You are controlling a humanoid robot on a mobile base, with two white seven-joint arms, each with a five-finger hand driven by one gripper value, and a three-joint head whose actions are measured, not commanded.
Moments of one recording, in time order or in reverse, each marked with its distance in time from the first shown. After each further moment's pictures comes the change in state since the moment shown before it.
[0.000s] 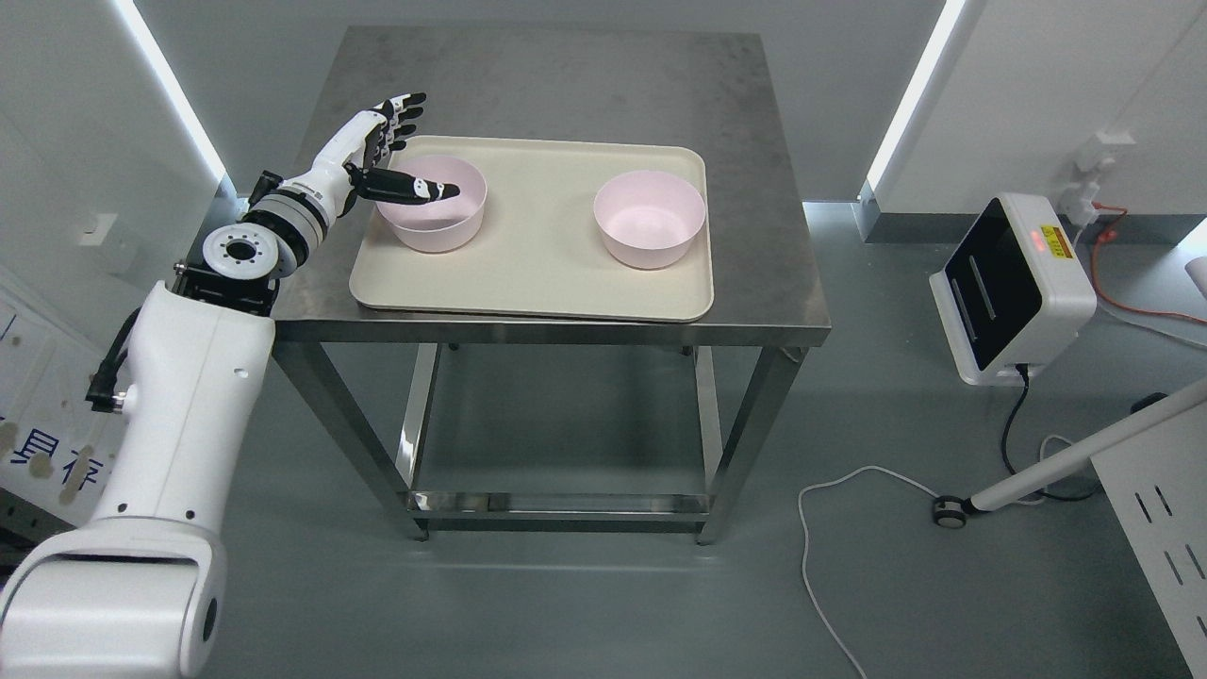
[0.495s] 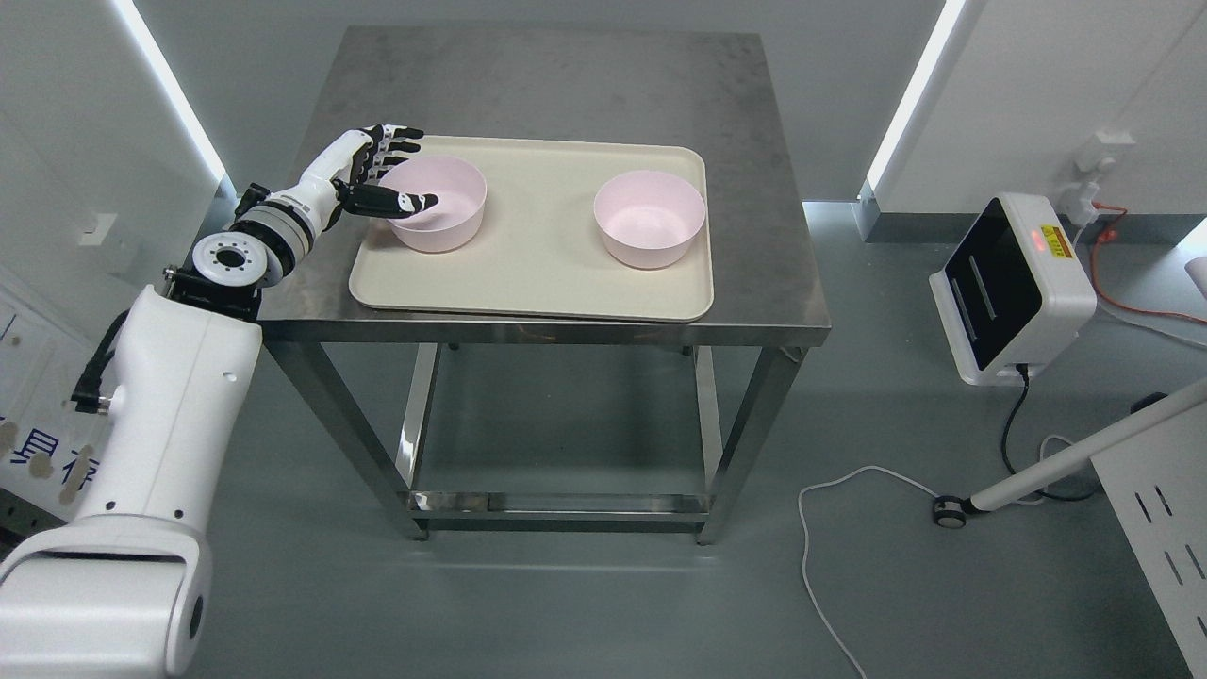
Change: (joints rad) left arm -0.015 0.018 -0.018 0.040 -0.025 0.002 -0.005; right arm 0.000 0.000 0.000 0.000 -0.012 0.004 0.000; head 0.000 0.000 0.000
